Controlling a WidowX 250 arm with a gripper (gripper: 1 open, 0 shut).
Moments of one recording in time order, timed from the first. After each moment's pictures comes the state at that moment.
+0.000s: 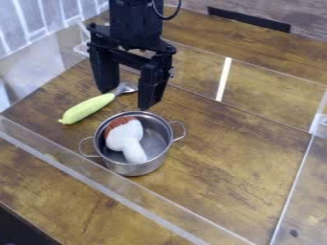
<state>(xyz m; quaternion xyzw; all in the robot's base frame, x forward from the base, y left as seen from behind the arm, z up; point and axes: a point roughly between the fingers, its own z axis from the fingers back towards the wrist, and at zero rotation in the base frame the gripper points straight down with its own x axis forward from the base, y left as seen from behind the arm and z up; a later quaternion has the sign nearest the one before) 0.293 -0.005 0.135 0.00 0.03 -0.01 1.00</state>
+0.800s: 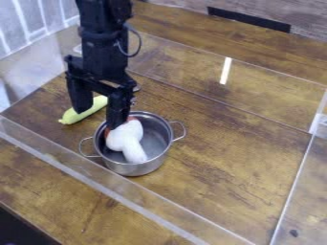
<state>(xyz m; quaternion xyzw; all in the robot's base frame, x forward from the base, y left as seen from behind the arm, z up) 0.304 0.058 0.073 0.02 0.02 0.00 1.00</state>
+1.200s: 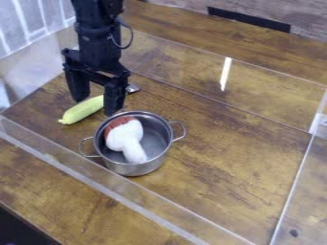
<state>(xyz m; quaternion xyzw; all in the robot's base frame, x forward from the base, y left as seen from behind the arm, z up) 0.326 0.083 0.068 0.03 0.00 0.02 1.00</state>
